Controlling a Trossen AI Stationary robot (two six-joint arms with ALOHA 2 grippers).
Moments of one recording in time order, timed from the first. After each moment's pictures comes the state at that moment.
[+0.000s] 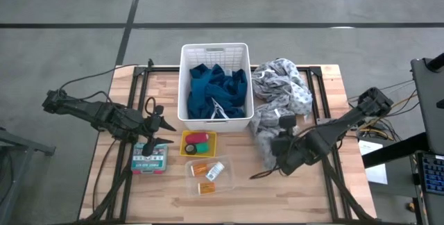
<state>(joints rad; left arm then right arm) -0.28 0.61 0.58 -0.53 -0.11 -0.13 0.56 1.45 1.25 -1.27 0.58 0.42</state>
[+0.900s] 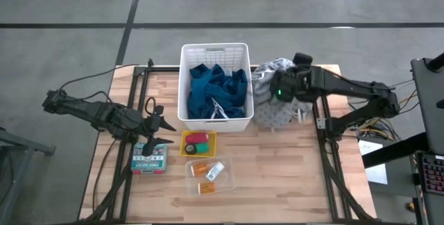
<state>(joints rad) -0.28 0.61 0.58 -0.53 -0.11 -0.13 -0.16 1.32 1.35 -1.27 0.95 -0.02</state>
